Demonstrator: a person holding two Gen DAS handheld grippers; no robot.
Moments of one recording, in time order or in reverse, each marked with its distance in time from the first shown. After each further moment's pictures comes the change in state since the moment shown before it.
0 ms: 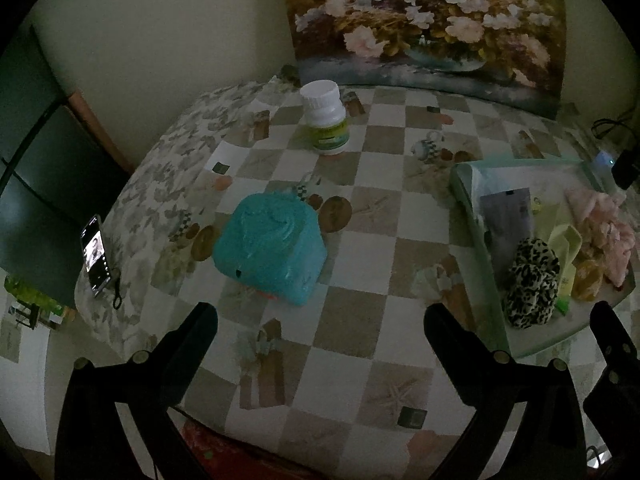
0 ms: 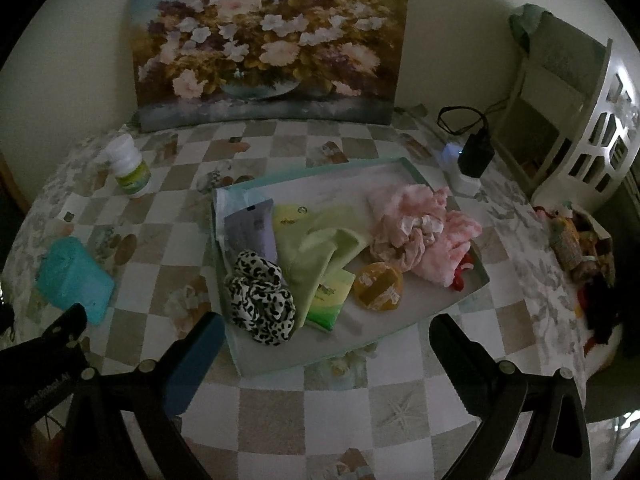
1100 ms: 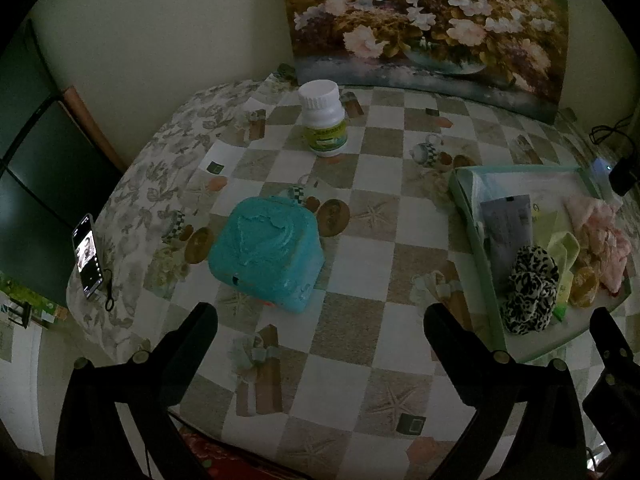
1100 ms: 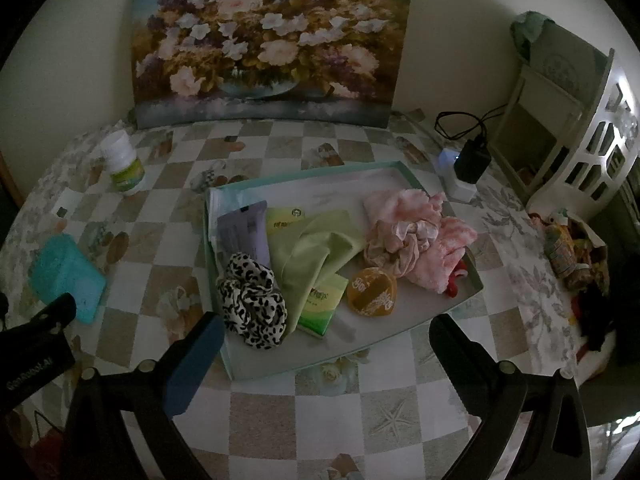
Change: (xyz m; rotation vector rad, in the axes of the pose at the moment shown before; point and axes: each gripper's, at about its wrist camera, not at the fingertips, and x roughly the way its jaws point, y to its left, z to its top) left arm 0.005 0.004 0.006 -0.019 0.006 -0.026; right arm 0.005 -0.001 0.002 -0.021 0.001 -0.030
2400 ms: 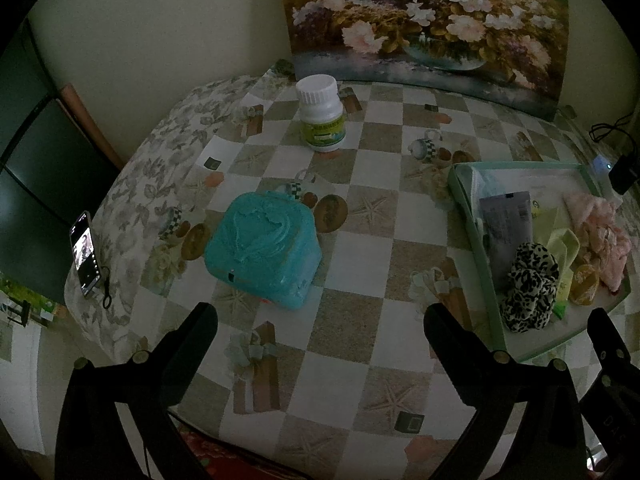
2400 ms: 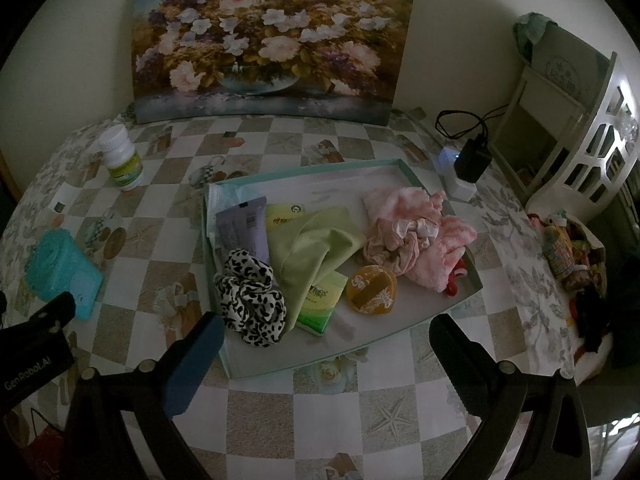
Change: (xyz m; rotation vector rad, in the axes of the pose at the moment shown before) left arm 0.004 0.002 0.000 0.013 0.013 -0.013; right arm 0.002 0.001 -0.001 -0.009 0.004 -0.002
